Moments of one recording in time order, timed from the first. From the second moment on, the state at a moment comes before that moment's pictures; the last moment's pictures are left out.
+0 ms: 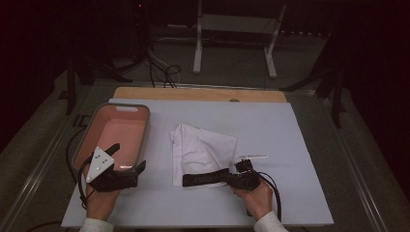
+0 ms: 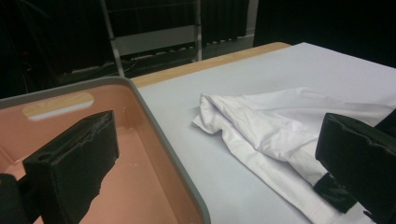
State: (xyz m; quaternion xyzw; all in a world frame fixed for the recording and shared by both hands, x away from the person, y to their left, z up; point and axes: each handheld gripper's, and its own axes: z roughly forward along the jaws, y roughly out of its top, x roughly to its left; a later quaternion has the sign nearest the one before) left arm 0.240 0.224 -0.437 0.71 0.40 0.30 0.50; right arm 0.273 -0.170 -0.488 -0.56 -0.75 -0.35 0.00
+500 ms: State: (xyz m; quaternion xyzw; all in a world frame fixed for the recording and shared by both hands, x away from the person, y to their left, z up) left arm 0.254 0.207 -0.435 0.72 0.40 0.29 0.49; right arm 0.263 -0.183 -0.488 -0.55 -0.76 -0.35 0.01
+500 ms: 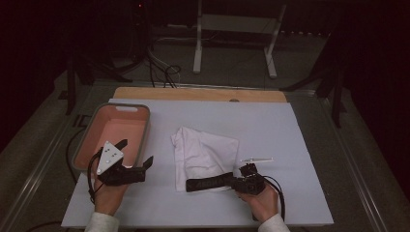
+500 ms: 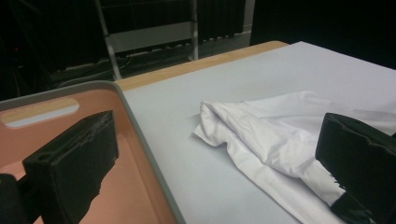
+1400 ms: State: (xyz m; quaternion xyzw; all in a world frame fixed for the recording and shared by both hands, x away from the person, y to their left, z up) left arm 0.289 0.159 -0.435 0.74 0.39 0.26 0.49; right arm 0.245 -0.204 -0.483 -0.54 -0.76 -0.35 0.01
